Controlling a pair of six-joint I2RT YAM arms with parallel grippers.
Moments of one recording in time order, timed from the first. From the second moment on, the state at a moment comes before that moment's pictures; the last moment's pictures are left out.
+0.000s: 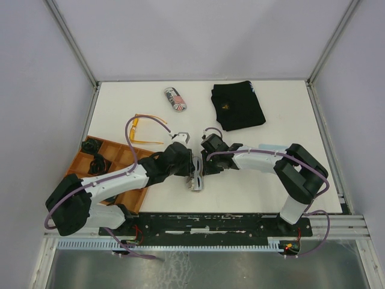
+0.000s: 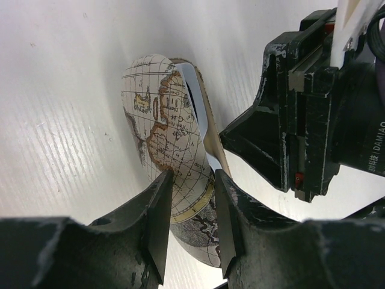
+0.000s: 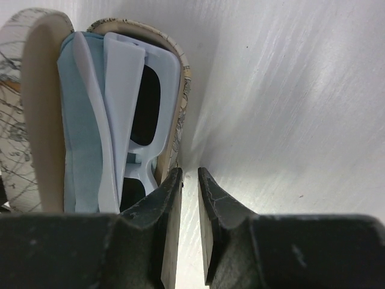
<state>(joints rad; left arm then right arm) -0.88 1.28 0.70 -0.21 -0.17 -0.66 0.84 1.72 0.96 -0.28 -0.04 0.65</state>
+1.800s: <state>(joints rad) -0.92 1.04 0.71 -0.36 -0.43 -0.71 0.95 1.27 0.73 -0.29 0.30 0.80</state>
